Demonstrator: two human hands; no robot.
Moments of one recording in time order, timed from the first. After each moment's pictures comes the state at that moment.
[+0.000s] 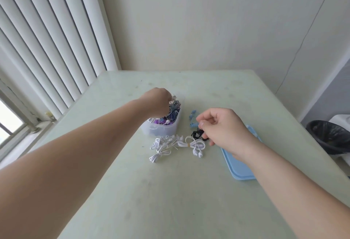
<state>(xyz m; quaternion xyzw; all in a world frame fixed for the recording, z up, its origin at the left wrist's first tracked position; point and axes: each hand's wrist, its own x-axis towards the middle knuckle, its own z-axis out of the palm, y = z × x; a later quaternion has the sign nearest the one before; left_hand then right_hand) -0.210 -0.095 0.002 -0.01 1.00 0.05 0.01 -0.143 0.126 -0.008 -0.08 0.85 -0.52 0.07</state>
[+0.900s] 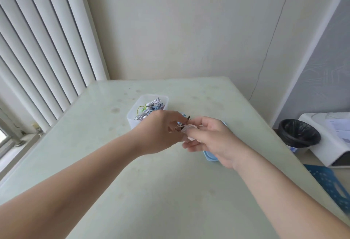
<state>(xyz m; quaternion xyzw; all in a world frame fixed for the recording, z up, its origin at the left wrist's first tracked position) -0.055 -0.027 0.030 0.13 0.93 0.35 -0.01 -0.066 0.165 0.014 -0.07 0.71 -0.68 0.18</state>
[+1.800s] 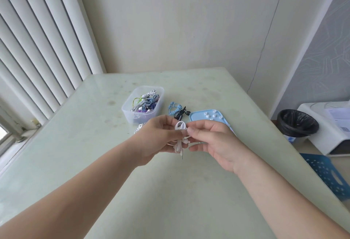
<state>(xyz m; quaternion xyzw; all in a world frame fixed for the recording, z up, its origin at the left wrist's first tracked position) -0.034 -0.004 0.000 -0.03 0.72 0.68 0.15 -0.051 0.189 -0.021 -0.06 0.63 -0.75 0.19</state>
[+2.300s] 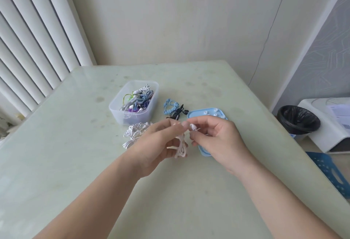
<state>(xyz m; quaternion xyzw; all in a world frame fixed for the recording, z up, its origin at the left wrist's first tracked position) -0.062 0.007 -0.034 -0.03 0.64 0.75 0.15 -0.079 0.190 -0.043 -0.10 0.73 -0.67 0.03</state>
